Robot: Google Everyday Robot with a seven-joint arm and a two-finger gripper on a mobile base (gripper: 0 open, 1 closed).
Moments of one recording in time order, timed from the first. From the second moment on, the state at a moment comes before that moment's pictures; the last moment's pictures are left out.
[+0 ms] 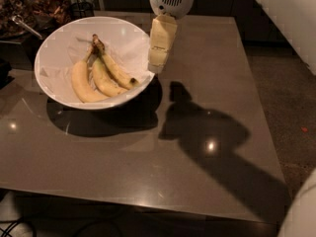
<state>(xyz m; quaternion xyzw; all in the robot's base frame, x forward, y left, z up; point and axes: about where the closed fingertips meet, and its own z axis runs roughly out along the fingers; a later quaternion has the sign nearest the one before) 0.581 -0.021 0.983 -0.64 0.76 -0.01 0.14</state>
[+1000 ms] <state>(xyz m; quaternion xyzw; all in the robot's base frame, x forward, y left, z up) 0.581 0.012 0.979 -0.66 0.74 0.01 0.14</state>
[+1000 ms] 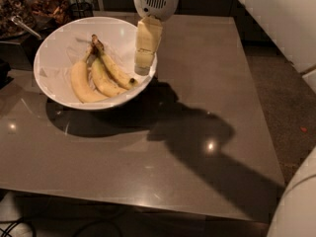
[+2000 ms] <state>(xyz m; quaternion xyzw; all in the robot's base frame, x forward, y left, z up) 0.581 0.045 0.969 -0.66 0.73 0.02 0.15</state>
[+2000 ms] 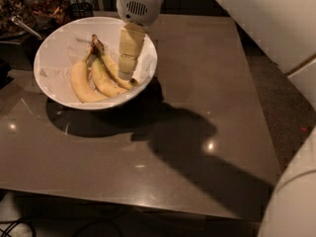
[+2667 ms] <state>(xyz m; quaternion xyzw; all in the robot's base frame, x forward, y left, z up) 0.591 0.077 0.952 -0.67 0.73 0.05 0.13</state>
